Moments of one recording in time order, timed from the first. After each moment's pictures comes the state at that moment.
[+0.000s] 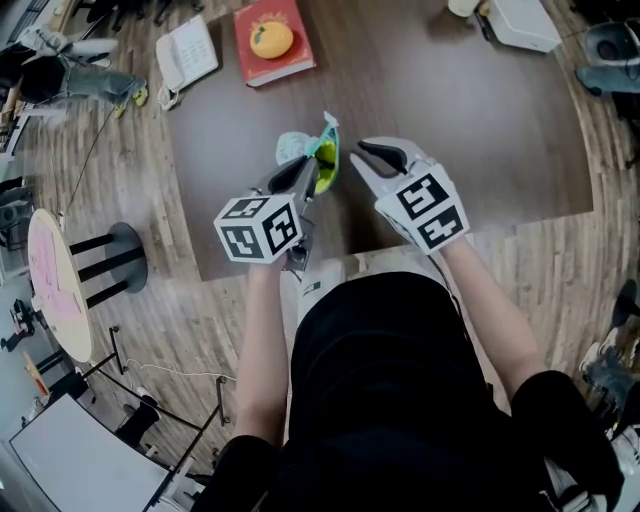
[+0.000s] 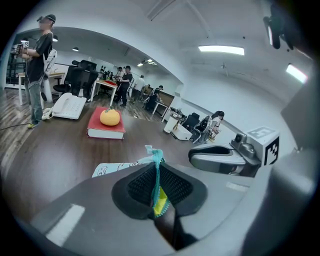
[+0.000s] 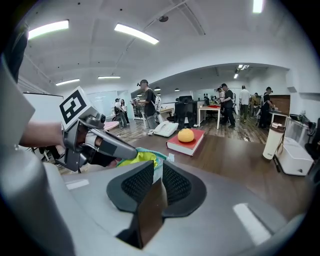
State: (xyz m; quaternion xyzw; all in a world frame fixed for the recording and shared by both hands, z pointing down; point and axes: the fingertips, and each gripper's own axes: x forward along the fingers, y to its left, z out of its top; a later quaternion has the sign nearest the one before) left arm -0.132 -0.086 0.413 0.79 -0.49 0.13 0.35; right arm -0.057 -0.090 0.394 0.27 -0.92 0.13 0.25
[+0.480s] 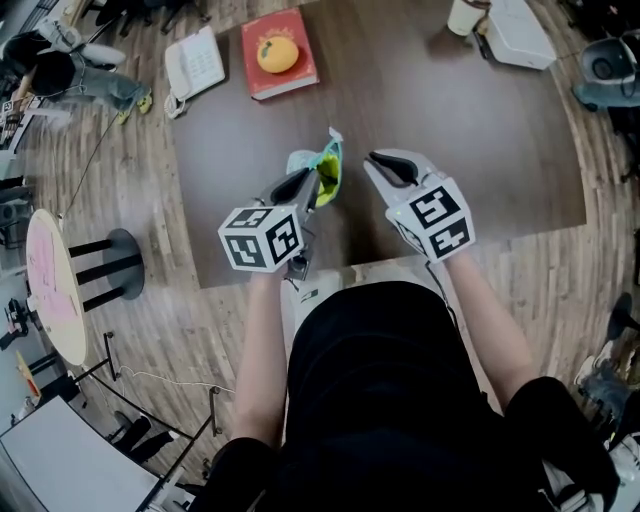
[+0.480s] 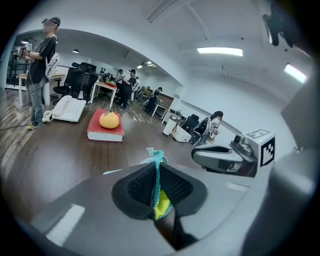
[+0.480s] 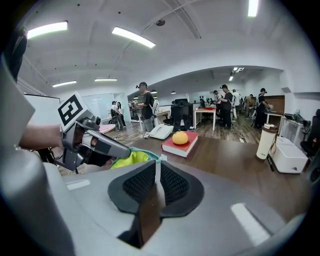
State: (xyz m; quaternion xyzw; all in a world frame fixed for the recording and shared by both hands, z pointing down) left arm -0.131 -0.083 0.403 0.79 -0.49 0.12 0.34; right arm -0.036 -0.096 0.384 0.29 -0.92 0.13 0.23
